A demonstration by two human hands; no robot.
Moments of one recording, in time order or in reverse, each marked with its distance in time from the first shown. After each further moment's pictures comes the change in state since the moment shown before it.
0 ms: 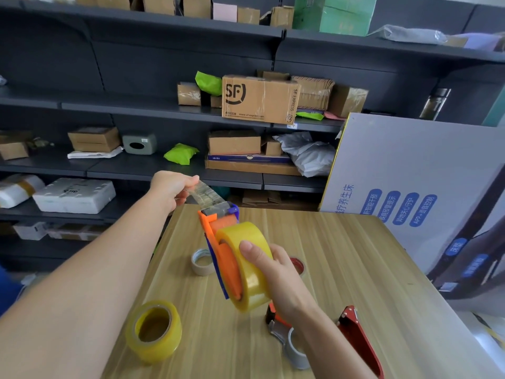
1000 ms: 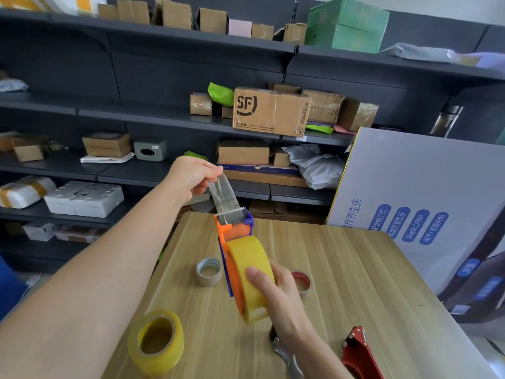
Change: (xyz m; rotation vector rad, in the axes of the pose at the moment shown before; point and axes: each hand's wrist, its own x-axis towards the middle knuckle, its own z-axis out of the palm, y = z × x) left_hand -0.027 0.041 0.000 0.052 -0.147 0.242; right_hand 0.025 0.036 0.005 -0.122 0.016 -0.235
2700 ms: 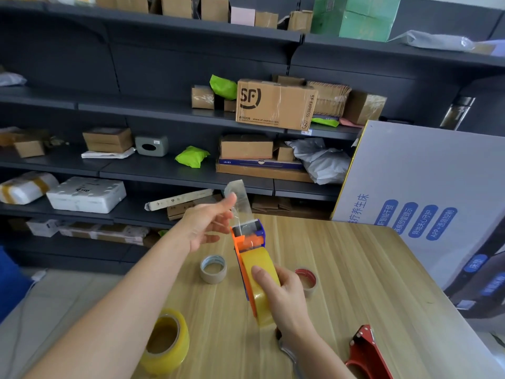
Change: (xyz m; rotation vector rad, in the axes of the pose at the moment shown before) left_hand -0.026 -0.069 0.012 -0.092 -0.316 -0.243; right_hand 0.022 0.051 -0.003 -0.057 0.261 0.147
